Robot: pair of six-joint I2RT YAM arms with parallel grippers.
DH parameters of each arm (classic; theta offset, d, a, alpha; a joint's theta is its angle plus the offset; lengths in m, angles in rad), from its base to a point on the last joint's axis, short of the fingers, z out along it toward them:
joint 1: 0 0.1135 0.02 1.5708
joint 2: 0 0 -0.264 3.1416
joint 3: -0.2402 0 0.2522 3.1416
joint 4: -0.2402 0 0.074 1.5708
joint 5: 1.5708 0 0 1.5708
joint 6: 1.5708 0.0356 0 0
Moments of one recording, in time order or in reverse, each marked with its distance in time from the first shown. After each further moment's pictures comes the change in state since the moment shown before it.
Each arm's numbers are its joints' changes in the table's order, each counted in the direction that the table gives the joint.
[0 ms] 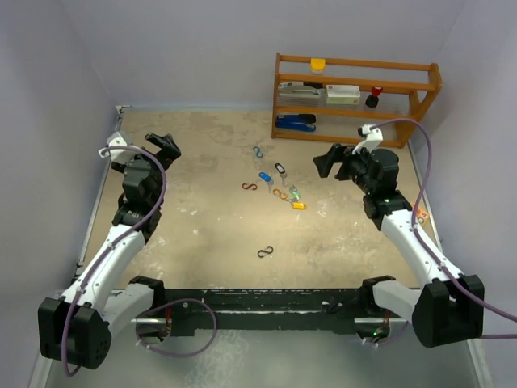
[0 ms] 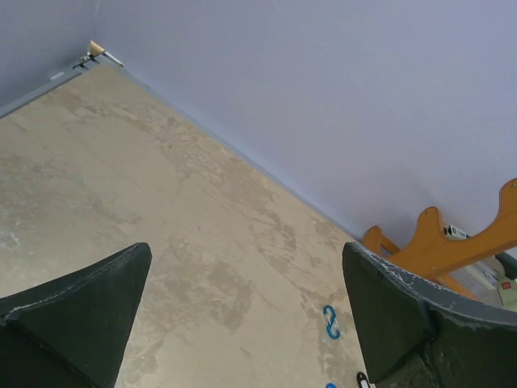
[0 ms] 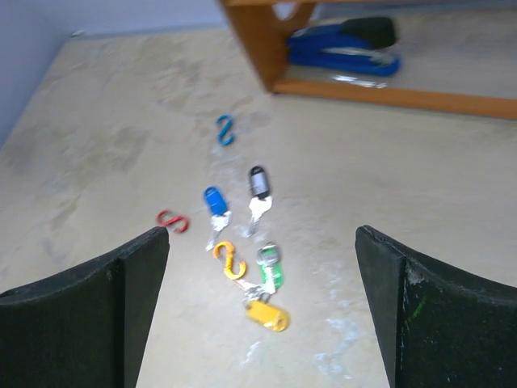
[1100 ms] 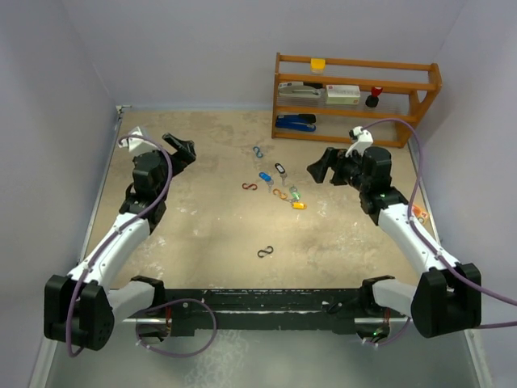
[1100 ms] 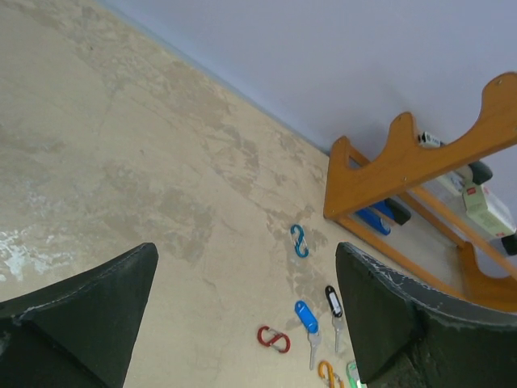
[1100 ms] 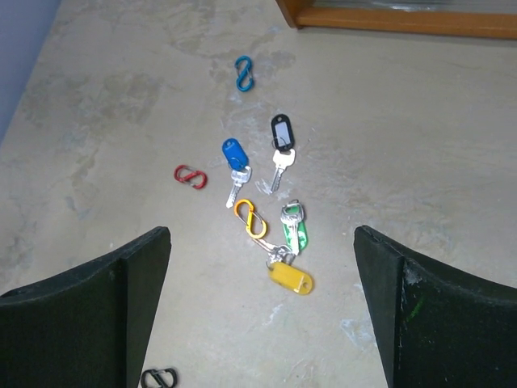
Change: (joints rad) left arm -0.002 -0.088 -0.007 -0.050 0.249 -0.107; right arm 0.010 -0.071 -0.018 -0.077 -0.158 0.060
